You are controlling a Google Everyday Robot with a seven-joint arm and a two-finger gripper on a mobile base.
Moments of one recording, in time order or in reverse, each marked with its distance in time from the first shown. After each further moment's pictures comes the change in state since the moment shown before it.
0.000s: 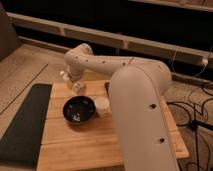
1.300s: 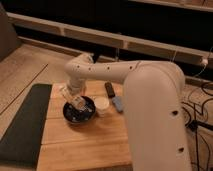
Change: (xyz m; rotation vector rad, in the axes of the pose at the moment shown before) arm 0.053 0.034 0.004 -0.052 0.089 -0.008
